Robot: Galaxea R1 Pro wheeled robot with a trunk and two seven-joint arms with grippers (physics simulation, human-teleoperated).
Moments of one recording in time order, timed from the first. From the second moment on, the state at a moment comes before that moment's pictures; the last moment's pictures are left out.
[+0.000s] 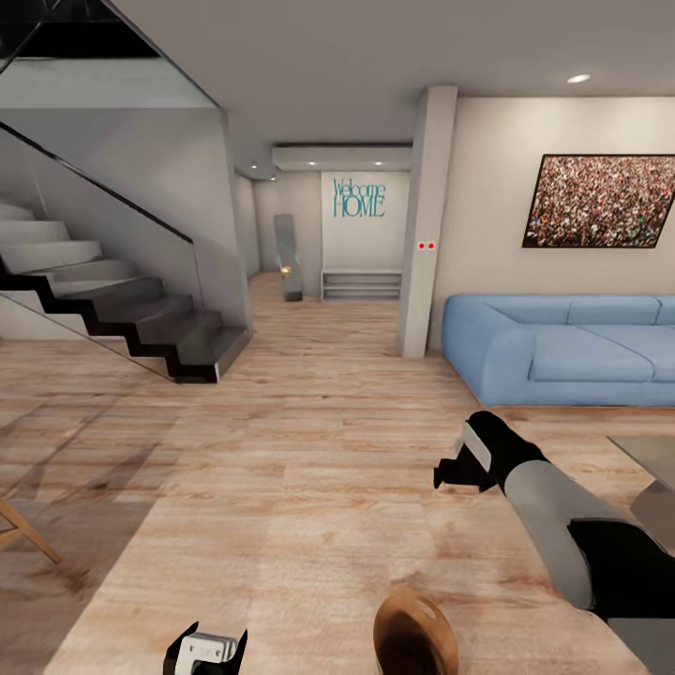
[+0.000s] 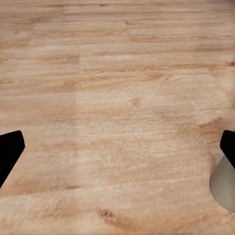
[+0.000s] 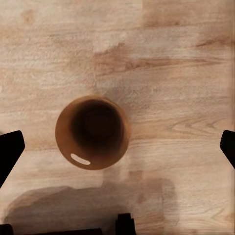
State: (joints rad) left arm 0.01 0.02 0.00 -0.92 -0.01 -0.23 -0.14; right arm -1.08 -0.06 0.02 -0.32 -0.11 1.05 -0.07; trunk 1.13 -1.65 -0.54
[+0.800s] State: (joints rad) left arm 0.00 0.02 0.00 -0.93 -0.01 -0.09 -0.14; right arm -1.12 -0.05 0.02 -0.23 -0.12 1.05 -0.07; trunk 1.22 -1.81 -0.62
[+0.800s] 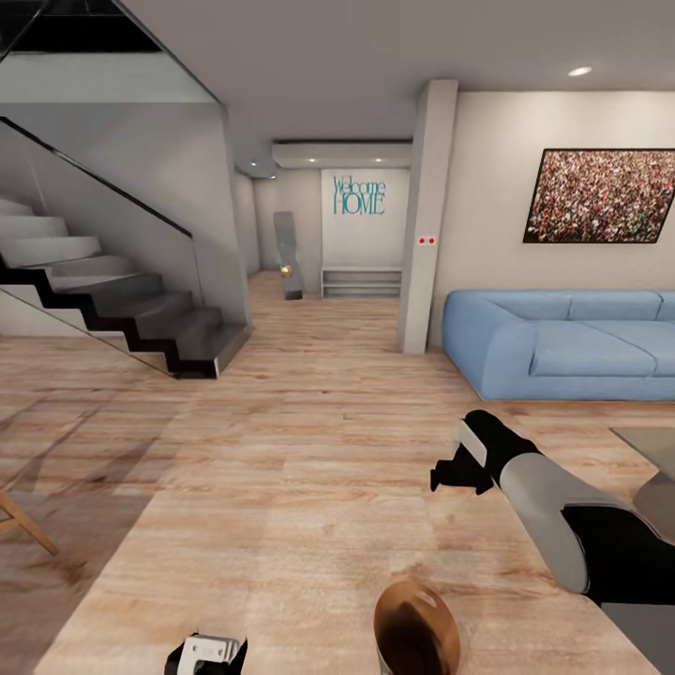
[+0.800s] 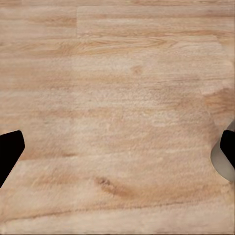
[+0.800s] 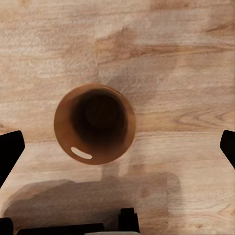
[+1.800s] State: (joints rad) left arm -0.15 0.02 0.00 -0.82 0.12 0.33 -0.15; right arm -1.11 -0.06 0.02 -0.23 -0.11 1.05 -0.08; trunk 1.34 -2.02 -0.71
